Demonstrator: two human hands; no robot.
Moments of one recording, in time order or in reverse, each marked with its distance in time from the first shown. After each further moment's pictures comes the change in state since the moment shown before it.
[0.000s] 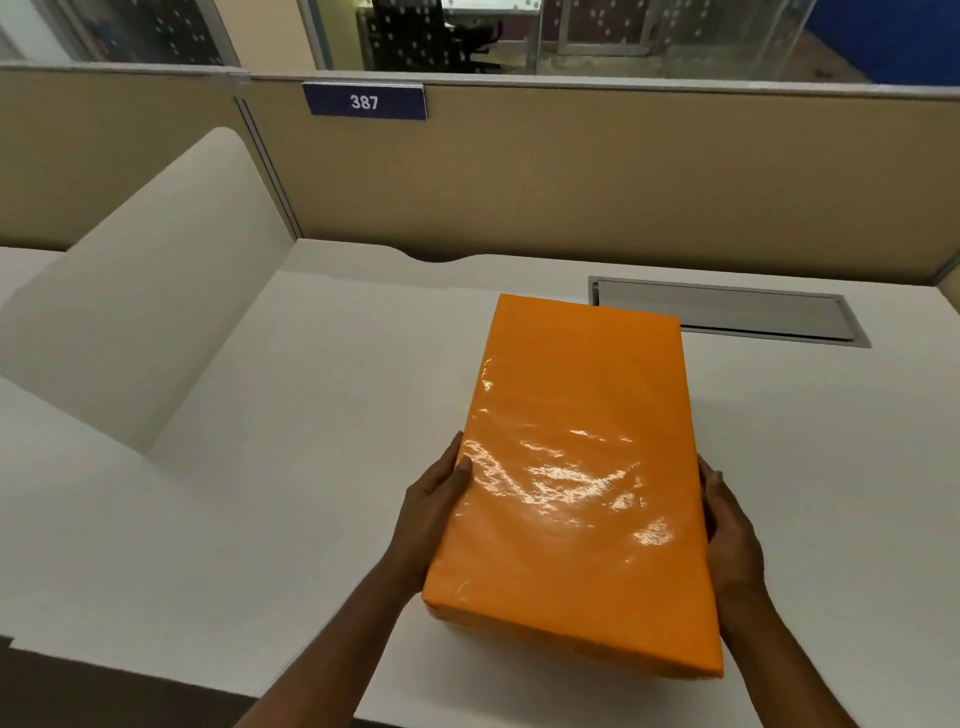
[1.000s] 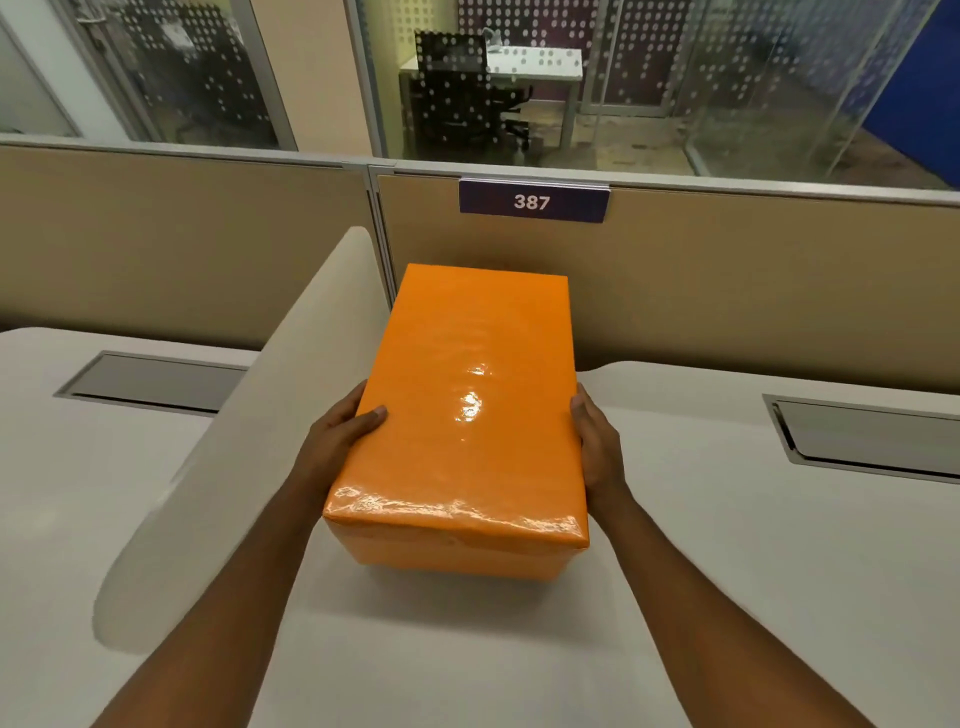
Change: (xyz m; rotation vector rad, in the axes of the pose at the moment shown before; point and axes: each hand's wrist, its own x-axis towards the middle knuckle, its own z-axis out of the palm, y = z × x) left_hand 0.257 0.169 -0.387 0.031 0.113 0.130; right_hand 0.172 -0.044 0.477 0.059 -0.315 -0.124
